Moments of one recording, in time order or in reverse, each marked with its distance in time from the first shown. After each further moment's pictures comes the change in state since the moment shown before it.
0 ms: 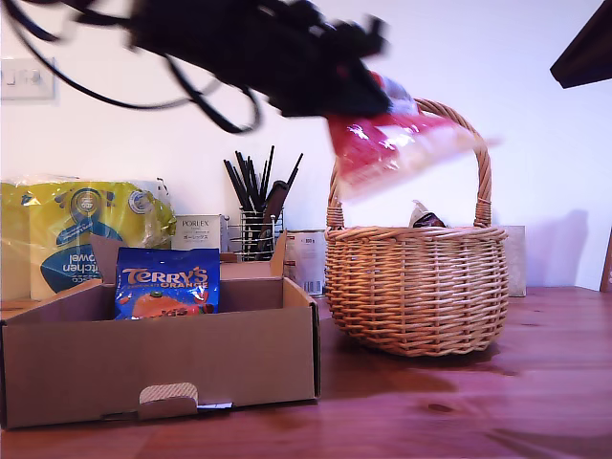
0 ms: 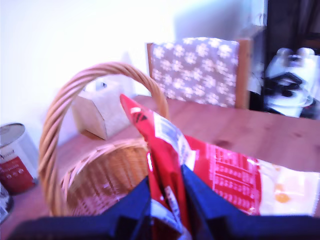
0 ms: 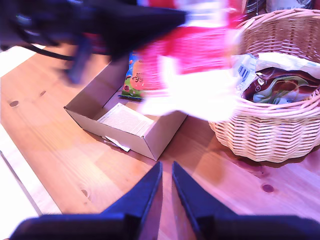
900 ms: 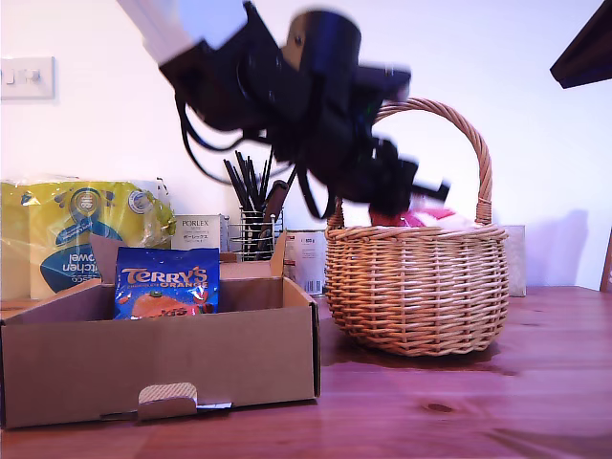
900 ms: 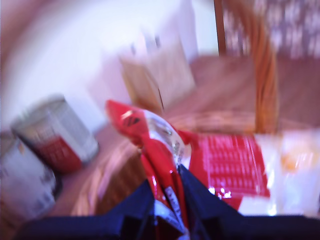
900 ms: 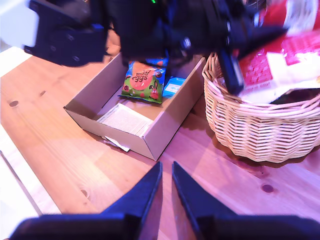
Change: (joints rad) left arm 0.013 0.428 0.399 -0.121 -0.204 0.132; right arm 0.000 0.000 0.000 0.000 -0.001 0.000
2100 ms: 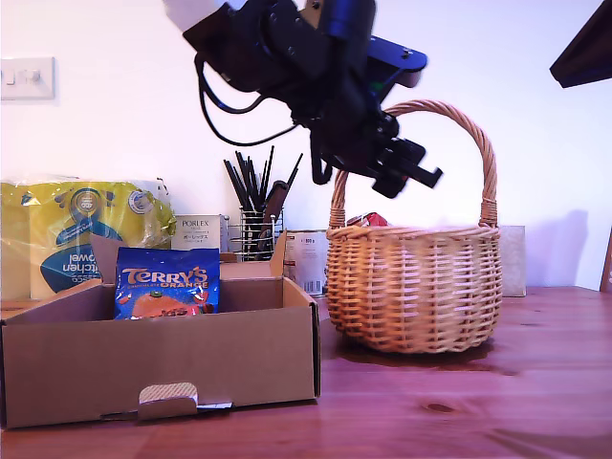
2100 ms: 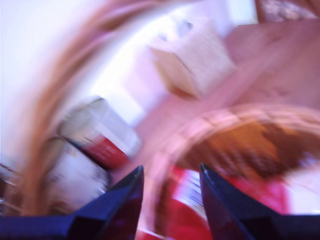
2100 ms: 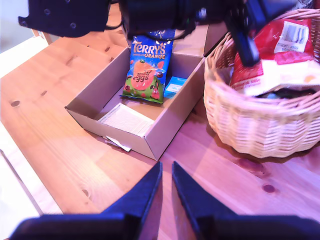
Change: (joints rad) left arm -0.031 -0.008 0.150 -0.217 -0.130 0.138; right arm 0.000 0.000 0.000 0.000 -0.004 0.000
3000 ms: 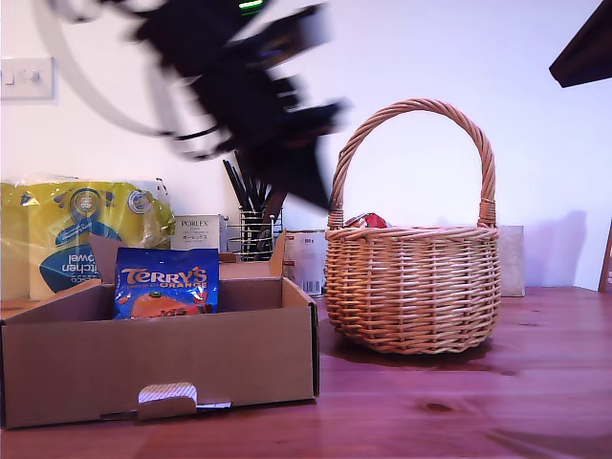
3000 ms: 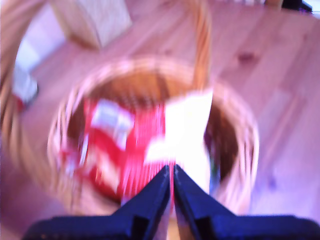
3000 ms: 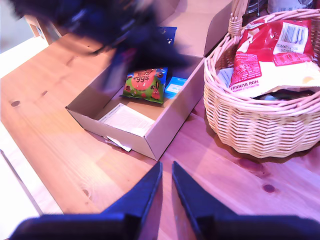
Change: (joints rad) left arm 0.158 -0.450 -0.400 -0.424 0.459 -0.183; right arm 0.000 0.000 0.000 0.003 0.000 0.000
